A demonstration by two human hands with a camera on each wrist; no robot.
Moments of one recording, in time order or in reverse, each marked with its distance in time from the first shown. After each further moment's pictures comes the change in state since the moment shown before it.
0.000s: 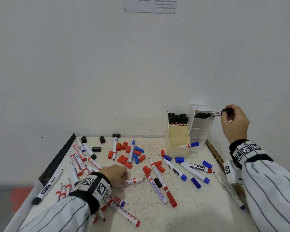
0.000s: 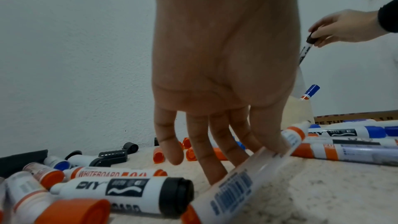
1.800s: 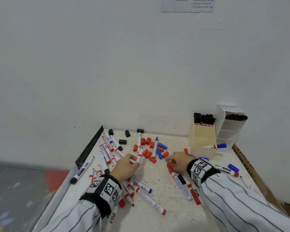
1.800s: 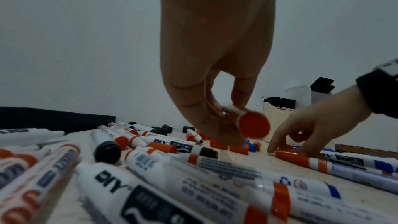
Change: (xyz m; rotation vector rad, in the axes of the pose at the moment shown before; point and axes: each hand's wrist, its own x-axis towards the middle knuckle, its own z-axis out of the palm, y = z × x) left_hand -0.042 -0.033 0.017 -0.793 0.390 -0.201; right_hand -0.145 -0.124 0.118 -0.403 -1.588 -0.111
